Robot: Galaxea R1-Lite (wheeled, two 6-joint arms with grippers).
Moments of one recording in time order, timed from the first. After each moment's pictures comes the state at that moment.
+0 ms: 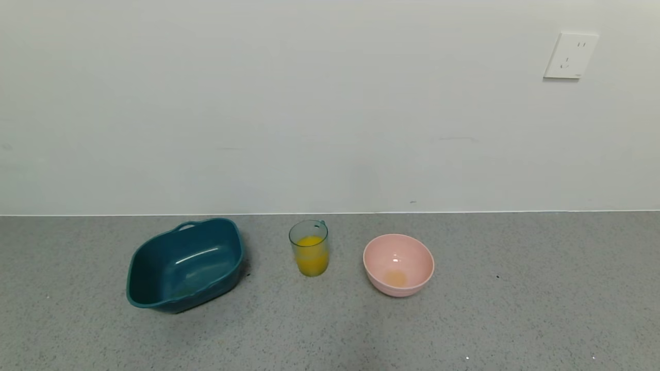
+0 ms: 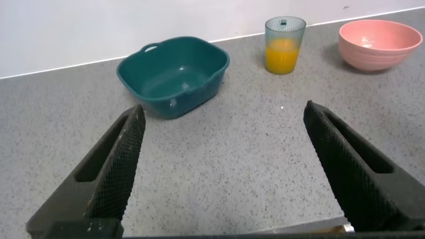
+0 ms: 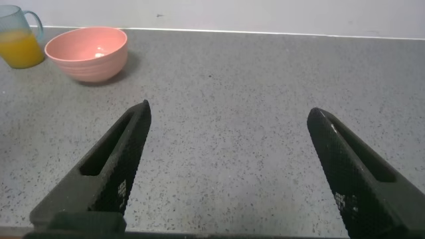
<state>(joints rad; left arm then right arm) 0.00 0.08 -0.19 0.13 -0.08 0.09 0.00 0.00 0.00 0.00 0.00 0.01</state>
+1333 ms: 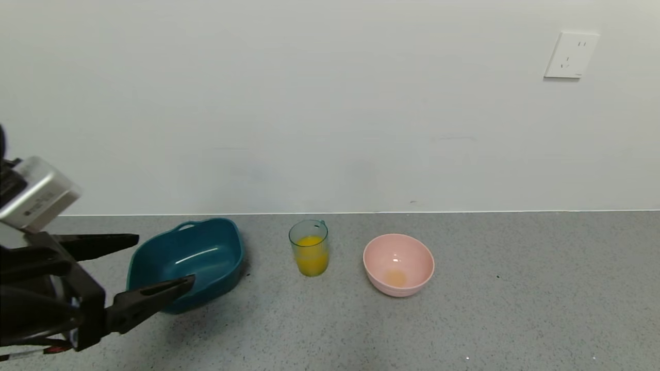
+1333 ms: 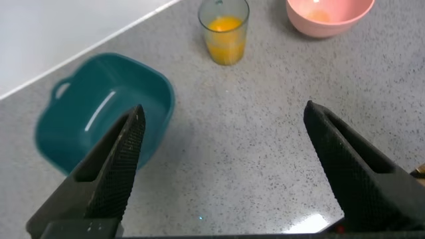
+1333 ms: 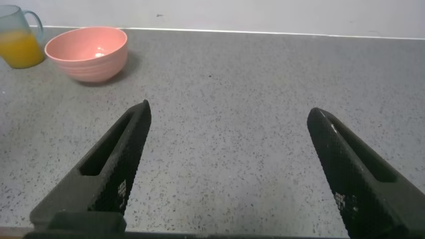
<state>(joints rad) -0.24 1.12 -0.78 0.12 -0.14 0.24 0.00 0.00 0.00 0.00 0.00 0.01</state>
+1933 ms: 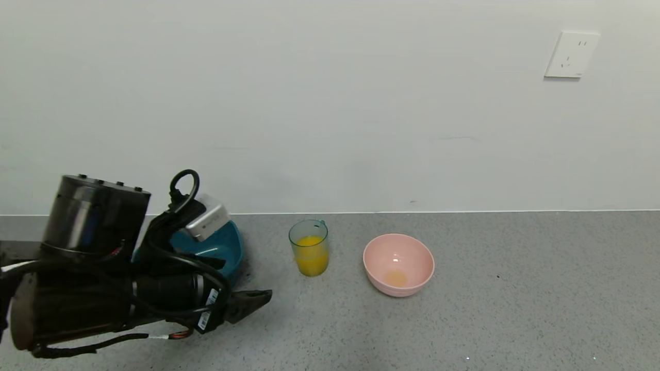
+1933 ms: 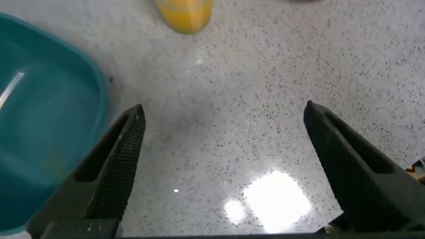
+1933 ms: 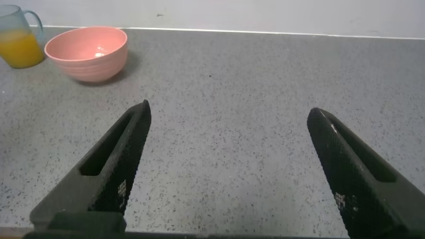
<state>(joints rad) -0.42 1.45 -0.78 0.01 -0.06 0.10 0.00 0.00 0.00 0.00 0.00 0.01</state>
